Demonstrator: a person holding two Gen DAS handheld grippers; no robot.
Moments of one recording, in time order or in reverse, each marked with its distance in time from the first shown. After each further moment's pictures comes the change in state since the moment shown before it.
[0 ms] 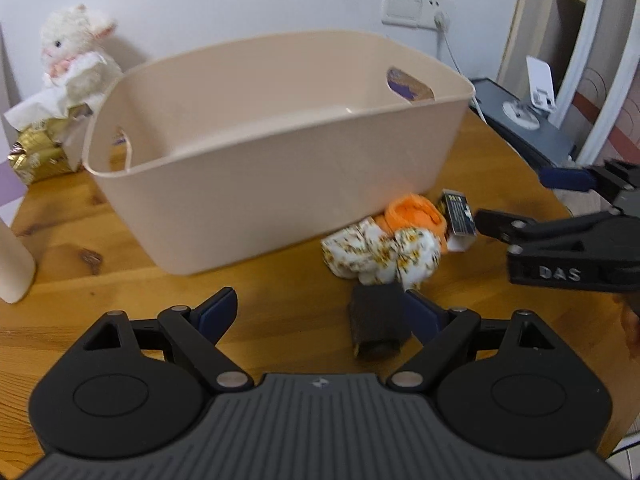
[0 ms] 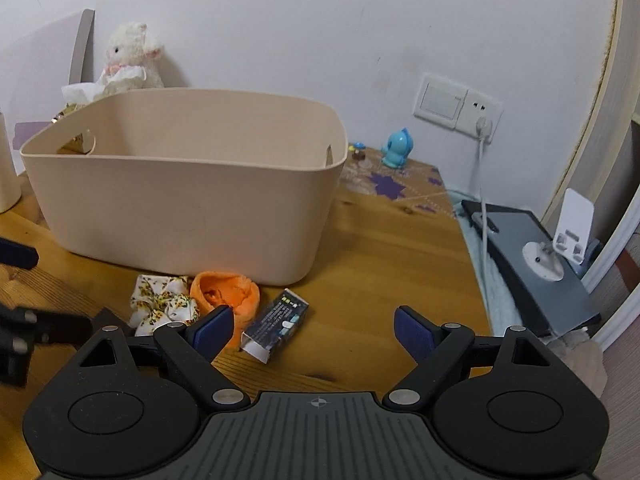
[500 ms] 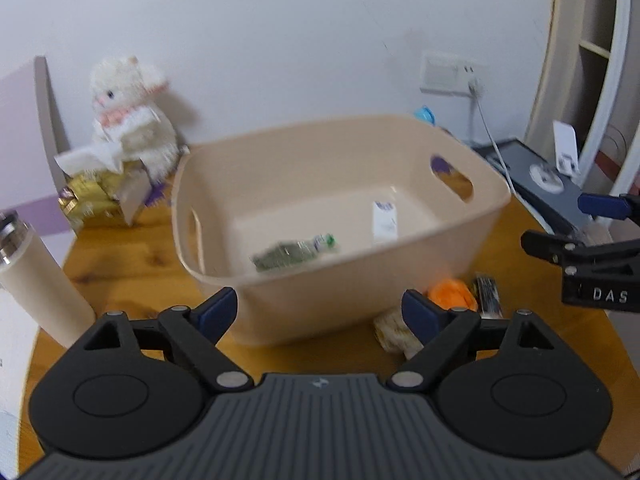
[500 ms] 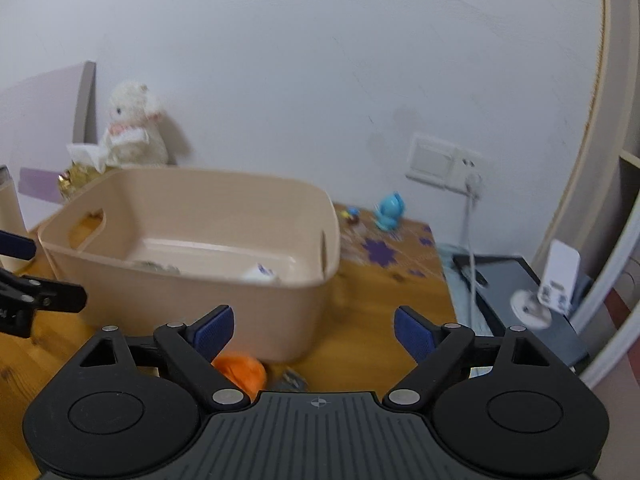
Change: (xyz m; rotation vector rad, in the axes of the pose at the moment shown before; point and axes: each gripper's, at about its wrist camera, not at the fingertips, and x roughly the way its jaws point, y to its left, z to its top) left arm -0.045 0.026 0.036 -0.045 -0.132 0.086; right arm -0.041 -0.007 0.034 0.023 -0.121 -0.009
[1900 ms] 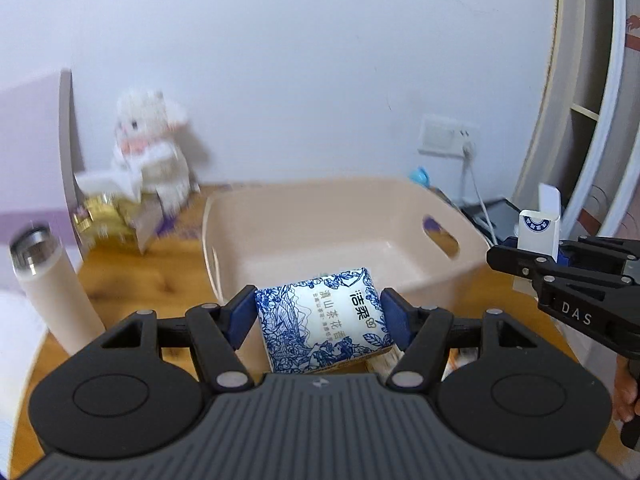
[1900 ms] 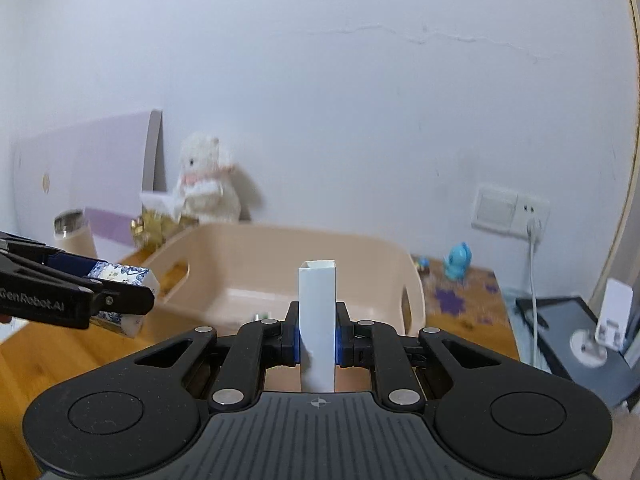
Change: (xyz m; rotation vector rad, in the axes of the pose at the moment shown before) left arm -0.043 0.020 0.010 -0.086 -0.187 -0.013; right arm -0.029 0.047 0.030 -0.002 -0.166 0.201
